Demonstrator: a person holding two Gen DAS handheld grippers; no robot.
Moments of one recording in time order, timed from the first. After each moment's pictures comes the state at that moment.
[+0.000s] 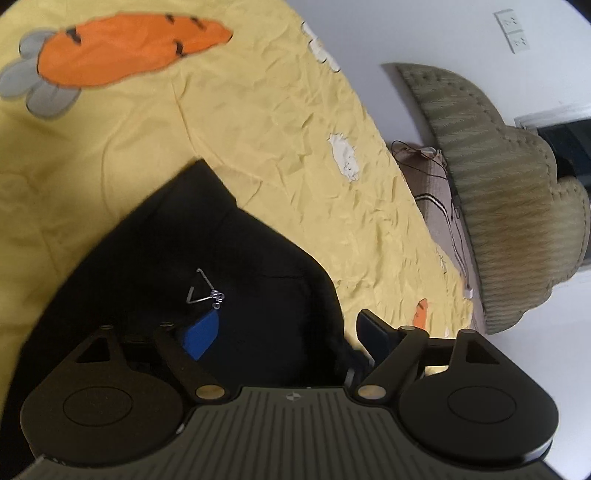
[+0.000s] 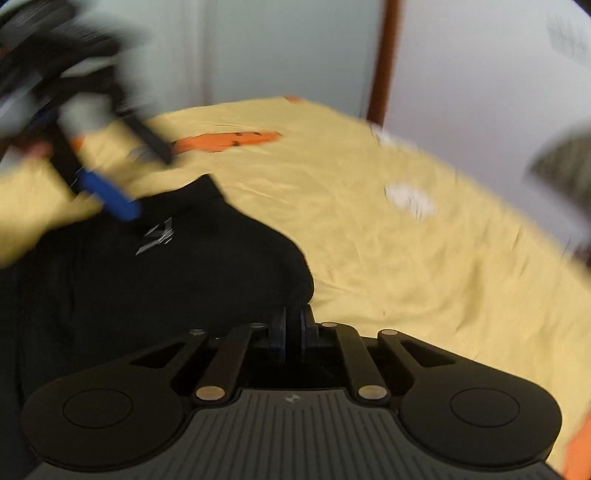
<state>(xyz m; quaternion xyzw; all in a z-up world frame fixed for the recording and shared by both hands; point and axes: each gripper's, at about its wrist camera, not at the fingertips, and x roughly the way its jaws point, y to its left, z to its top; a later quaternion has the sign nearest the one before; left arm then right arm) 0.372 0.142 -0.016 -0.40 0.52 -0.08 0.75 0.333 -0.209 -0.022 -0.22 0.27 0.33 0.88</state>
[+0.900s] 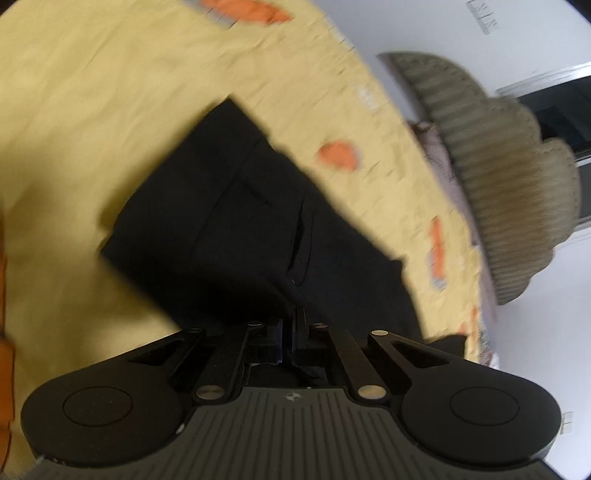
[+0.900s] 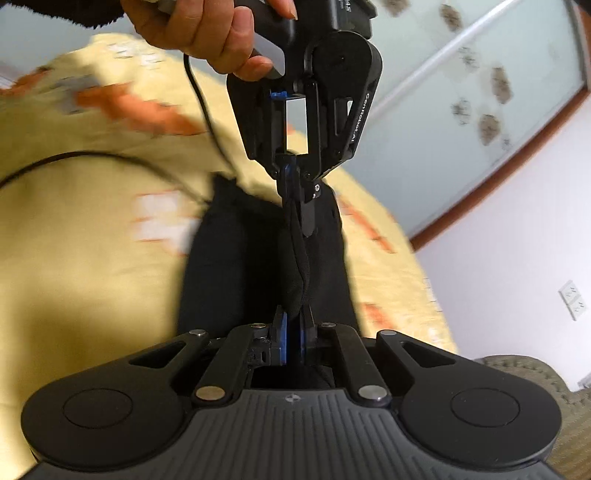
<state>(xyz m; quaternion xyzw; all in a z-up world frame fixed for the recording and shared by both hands) 0.142 0.166 -0.032 -0.36 0.51 -0.08 0.78 0.043 -0.162 -0.041 -0.45 0.11 0.37 0.81</state>
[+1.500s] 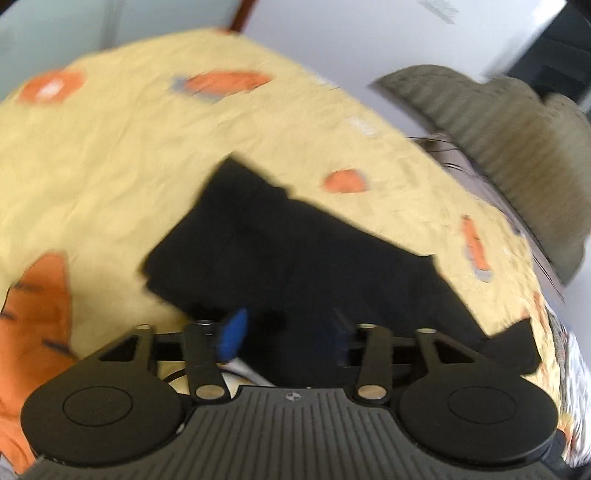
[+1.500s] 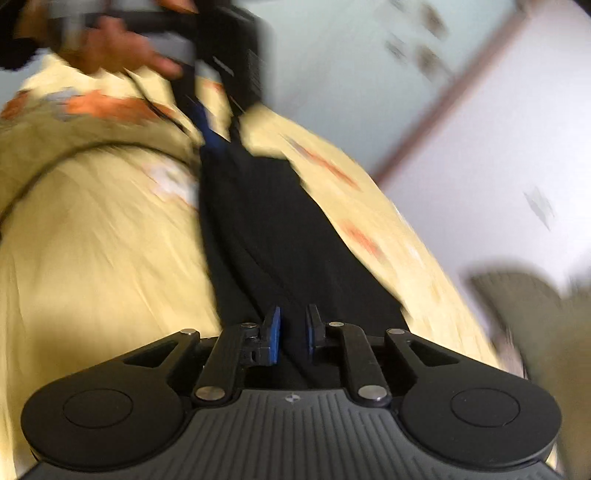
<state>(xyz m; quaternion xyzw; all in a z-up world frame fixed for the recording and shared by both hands) 0.099 0.120 0.019 -0.21 0.43 -0.04 0.88 0.009 -0.247 -0.033 -0.33 0.22 0.24 0.89</state>
